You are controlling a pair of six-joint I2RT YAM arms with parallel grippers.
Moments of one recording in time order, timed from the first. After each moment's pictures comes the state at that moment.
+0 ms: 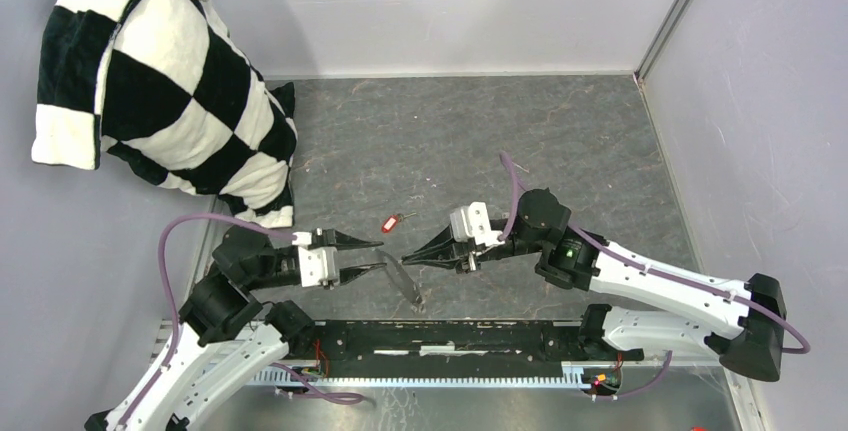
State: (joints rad) left arm -0.68 0.37 0.74 -0.48 0.69 0.42; right arm 1.11 1.04 0.85 0.26 -0.64 -0.18
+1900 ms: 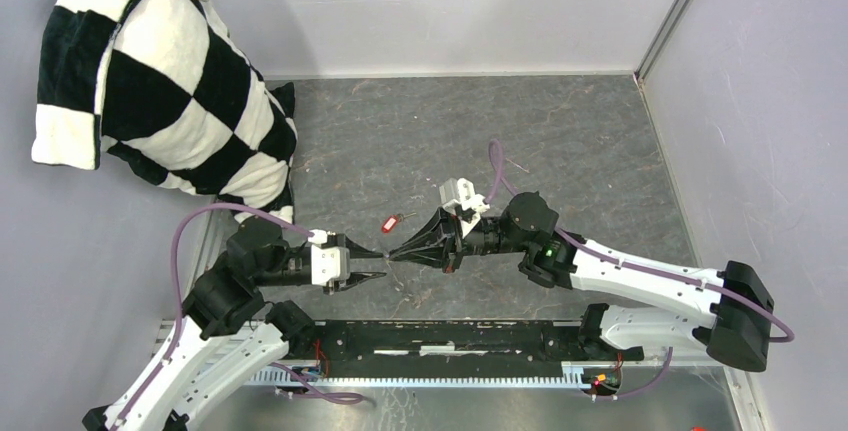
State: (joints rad) left arm -0.68 0.43 0.77 -0.61 0.73 0.45; right arm 1.11 1.13 0.79 0.52 -0.56 0.18
